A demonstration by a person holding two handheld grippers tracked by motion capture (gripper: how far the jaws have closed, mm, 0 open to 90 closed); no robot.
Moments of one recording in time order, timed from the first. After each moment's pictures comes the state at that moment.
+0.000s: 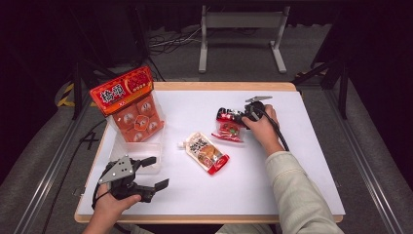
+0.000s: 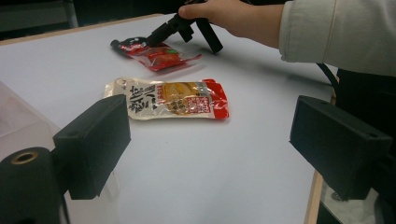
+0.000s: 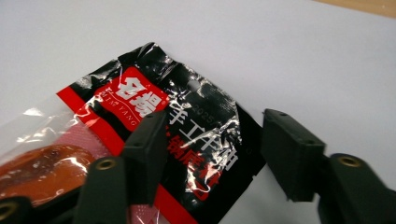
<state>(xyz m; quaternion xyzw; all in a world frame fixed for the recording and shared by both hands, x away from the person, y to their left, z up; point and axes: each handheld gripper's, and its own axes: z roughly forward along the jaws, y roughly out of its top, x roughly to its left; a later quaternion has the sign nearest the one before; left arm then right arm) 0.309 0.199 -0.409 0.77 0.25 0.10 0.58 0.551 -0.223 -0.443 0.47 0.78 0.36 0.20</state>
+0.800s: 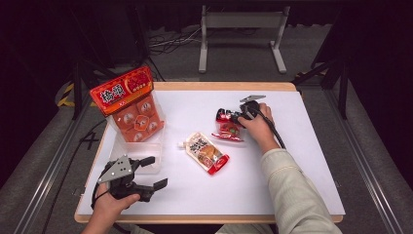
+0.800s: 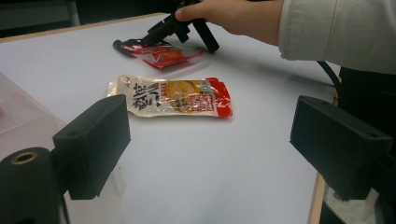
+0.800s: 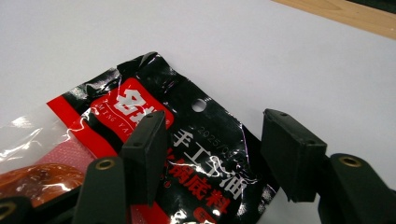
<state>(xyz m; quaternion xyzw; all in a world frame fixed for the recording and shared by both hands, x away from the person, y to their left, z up) 0.311 0.203 -0.412 0.77 0.25 0.10 0.58 0.558 -0.210 -0.446 0.45 0.79 0.35 0.22</state>
